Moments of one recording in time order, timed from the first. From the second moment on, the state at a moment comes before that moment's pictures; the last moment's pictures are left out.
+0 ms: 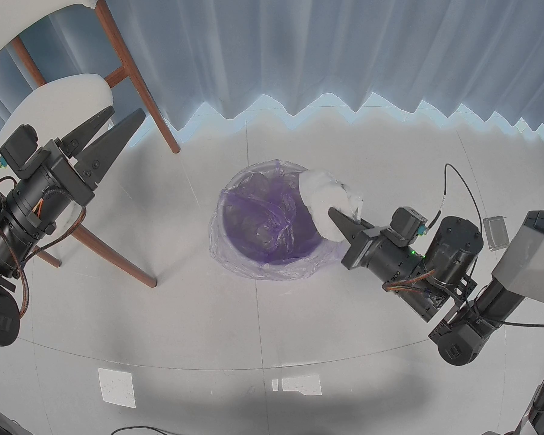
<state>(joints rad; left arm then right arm) -0.21 1.50 -0.56 -1.44 -0.49 -0.28 0.60 2.07 -0.66 -1.55 0.04 0.34</state>
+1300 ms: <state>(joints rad) -0.24 1.52 -0.53 -1.44 -0.49 -0.23 0.57 2.66 -1.46 -1.52 0.03 0.31</state>
